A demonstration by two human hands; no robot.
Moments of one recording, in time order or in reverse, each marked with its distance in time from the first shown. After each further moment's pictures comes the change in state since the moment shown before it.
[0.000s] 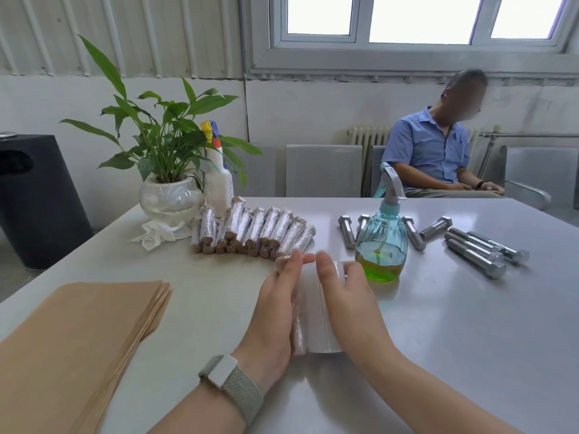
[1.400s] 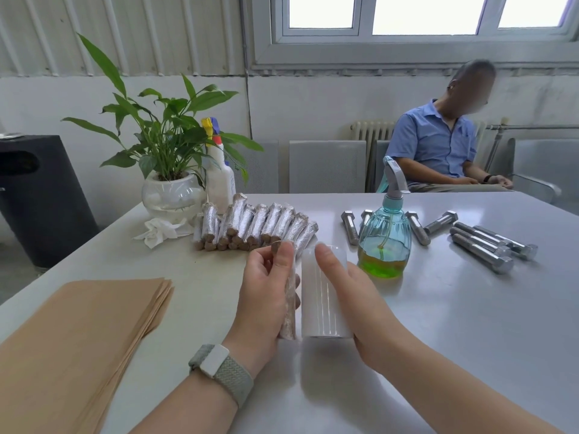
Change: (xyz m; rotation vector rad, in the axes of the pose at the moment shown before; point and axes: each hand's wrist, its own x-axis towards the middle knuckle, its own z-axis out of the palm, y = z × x) left_hand 0.013 0.002 -0.013 0.130 0.163 0.221; right_hand 0.008 -0.001 -0.007 0.364 -0.331 0.014
